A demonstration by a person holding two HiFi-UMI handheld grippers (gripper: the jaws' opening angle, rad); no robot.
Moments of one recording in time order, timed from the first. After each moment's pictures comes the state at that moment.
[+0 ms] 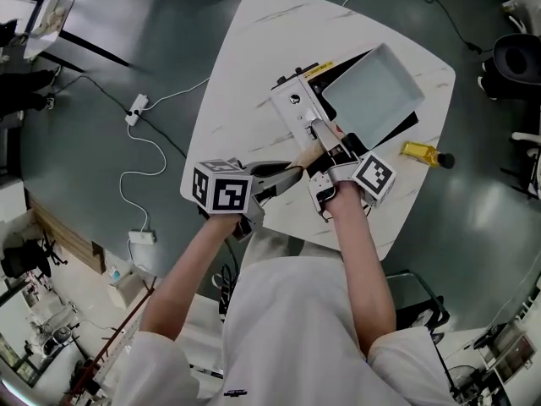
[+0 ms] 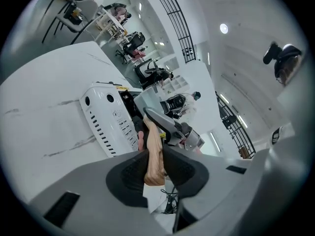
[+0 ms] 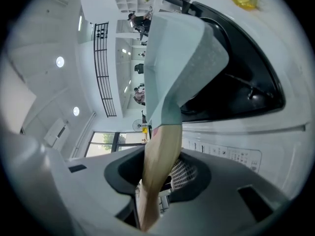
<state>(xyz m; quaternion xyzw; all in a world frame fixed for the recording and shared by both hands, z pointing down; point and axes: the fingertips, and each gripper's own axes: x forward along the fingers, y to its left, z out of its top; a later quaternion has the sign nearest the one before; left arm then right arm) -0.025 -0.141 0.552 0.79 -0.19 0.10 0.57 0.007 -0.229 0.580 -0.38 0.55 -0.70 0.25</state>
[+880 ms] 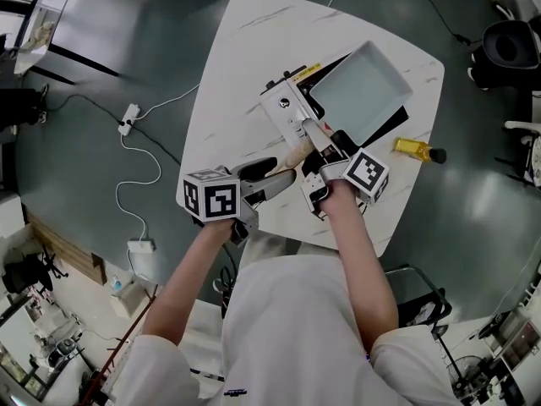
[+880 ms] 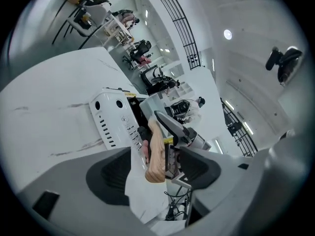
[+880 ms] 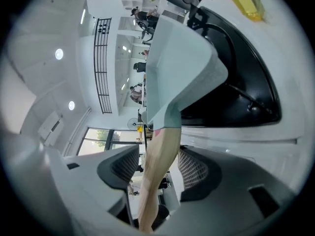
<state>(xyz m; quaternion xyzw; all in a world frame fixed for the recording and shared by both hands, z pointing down) -0.037 -0.152 0.557 0.77 -0.24 0.08 0.58 0.013 -0.231 0.584 -0.41 0.56 -0.69 0.22</state>
